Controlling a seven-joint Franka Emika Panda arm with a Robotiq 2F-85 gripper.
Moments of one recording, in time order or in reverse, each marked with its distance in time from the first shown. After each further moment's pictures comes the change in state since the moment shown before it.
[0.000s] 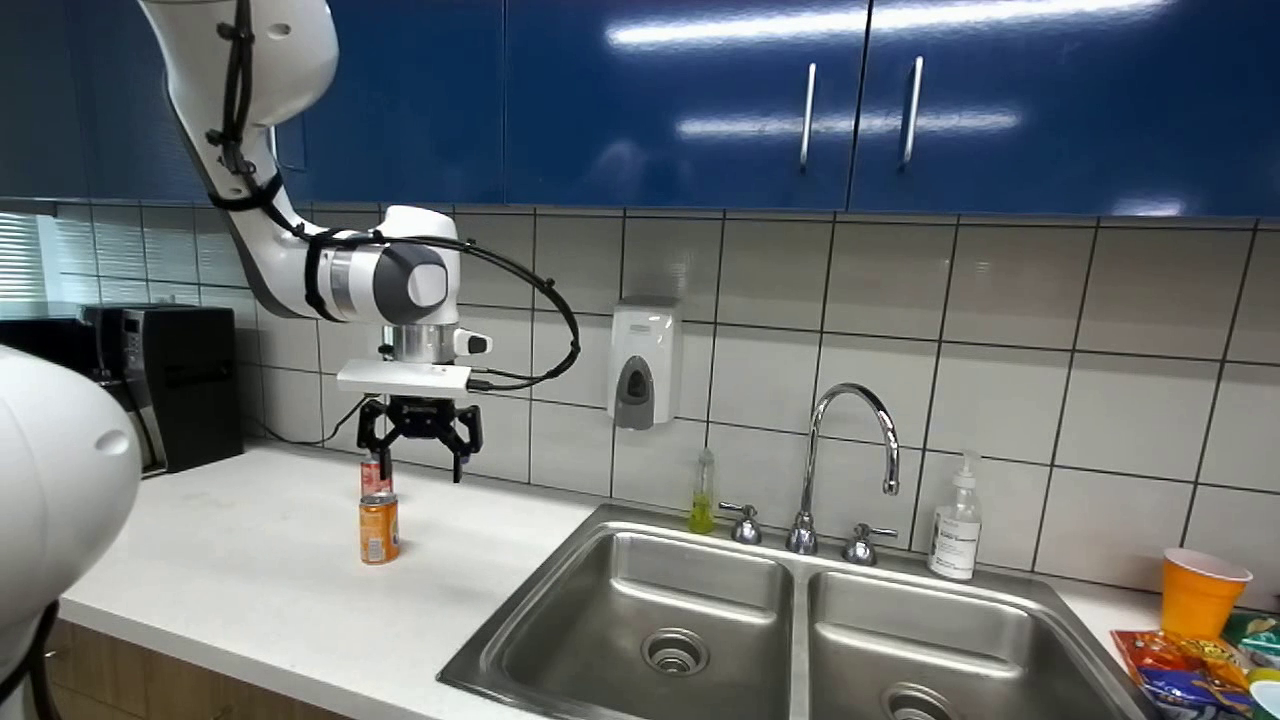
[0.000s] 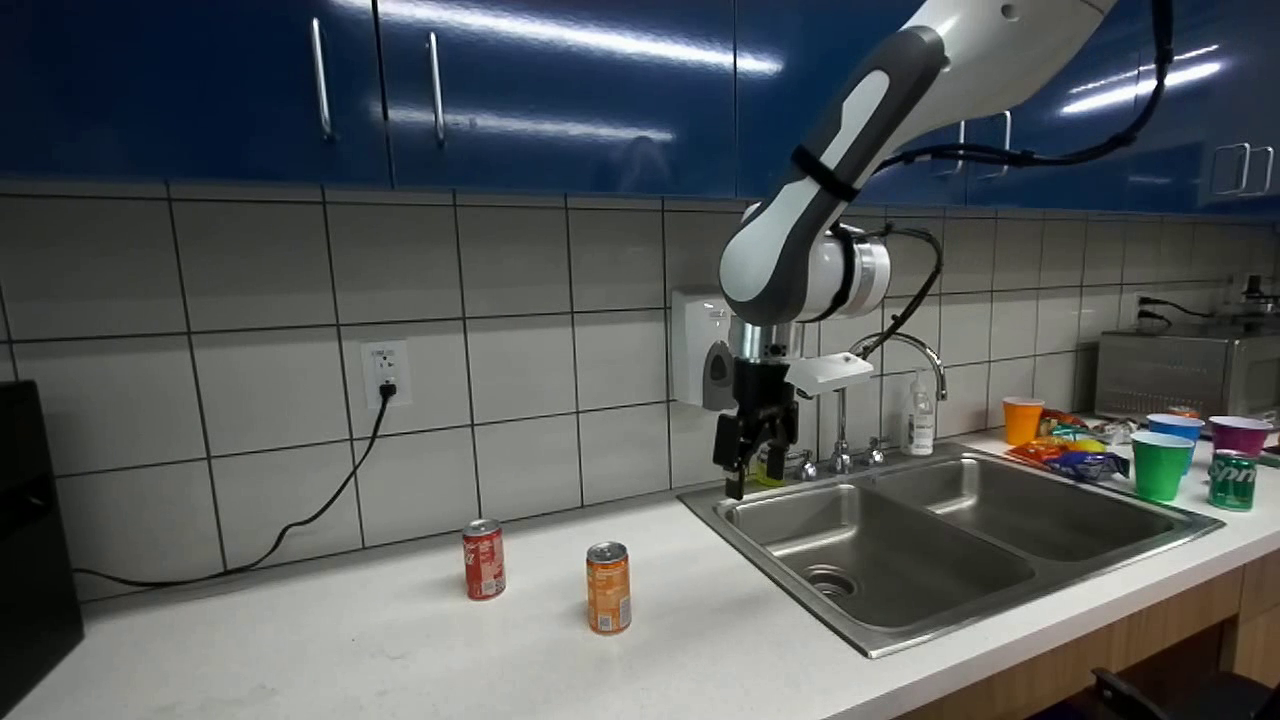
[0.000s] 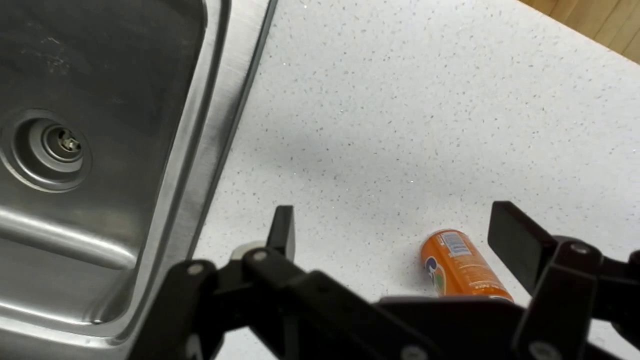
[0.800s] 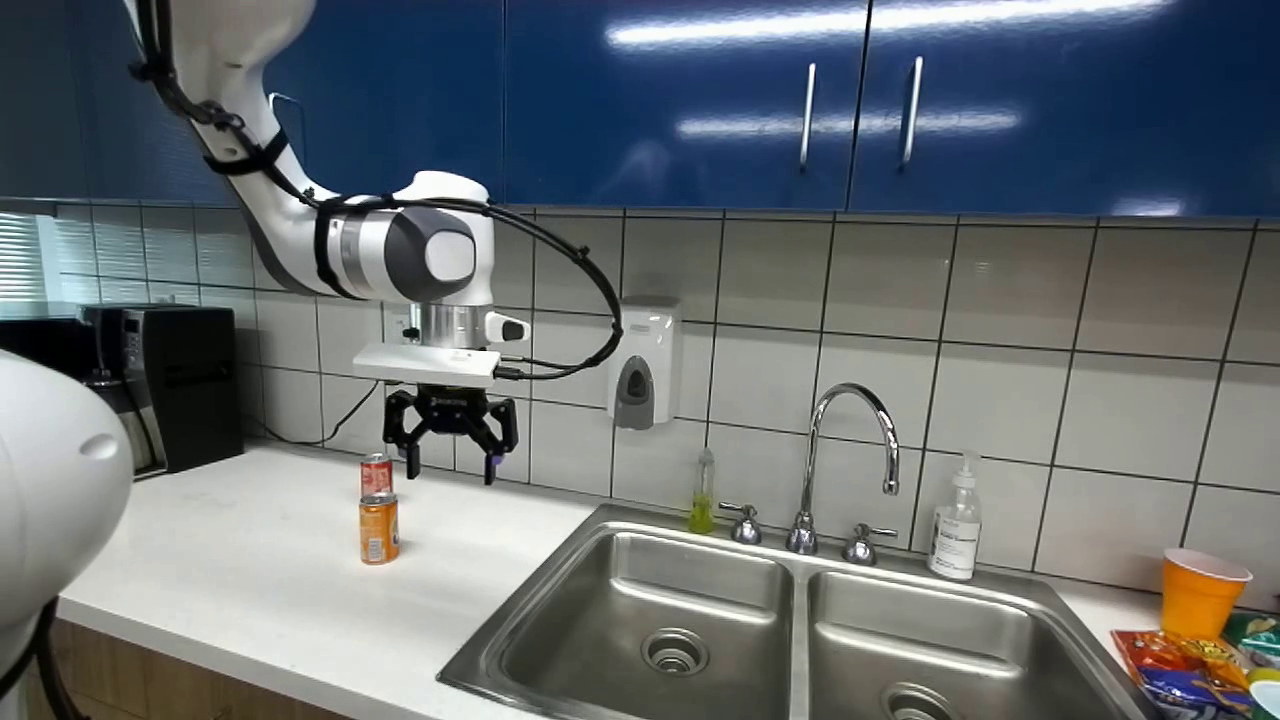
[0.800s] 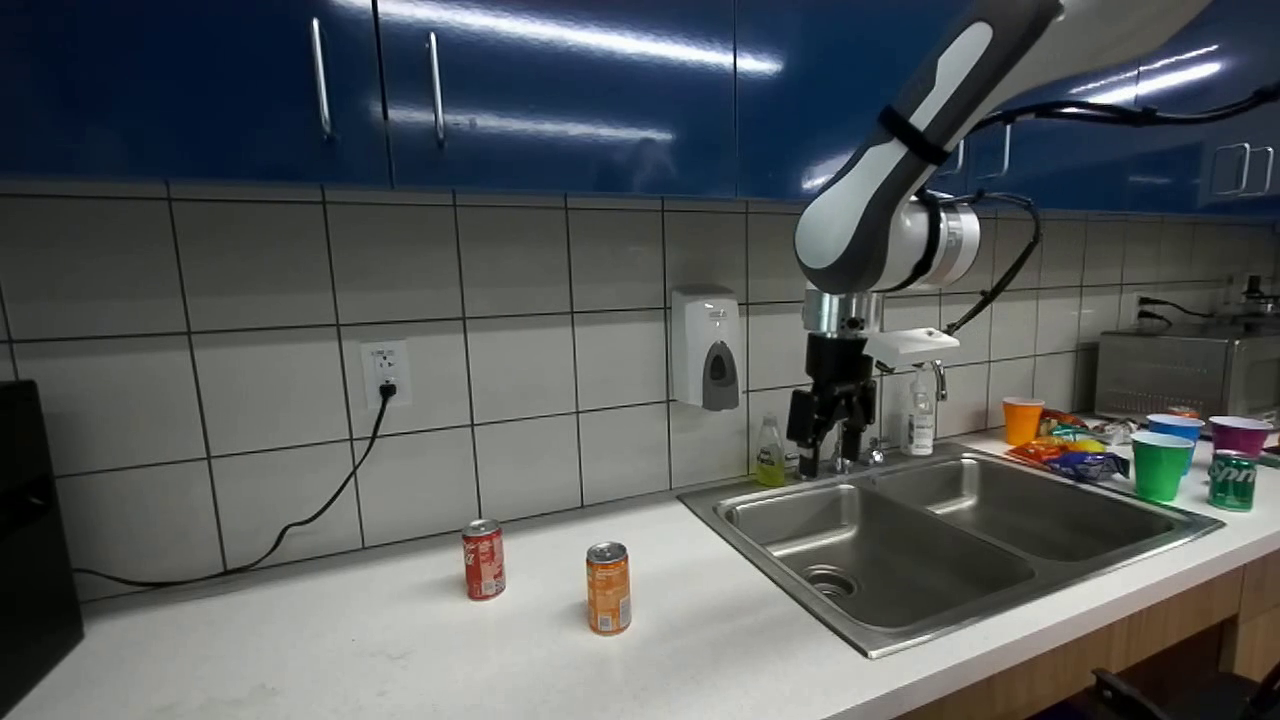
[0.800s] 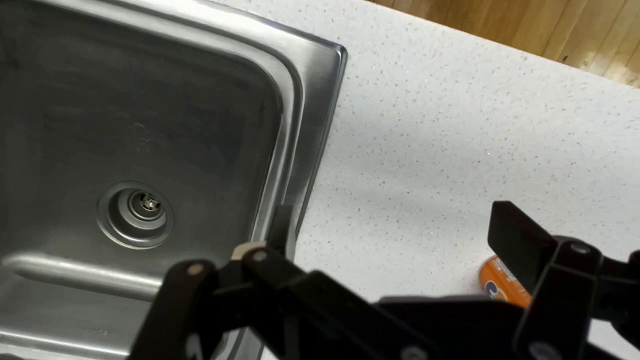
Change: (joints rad) arm -0.040 -0.205 -0.117 -0.148 -0.034 -0.068 -0.005
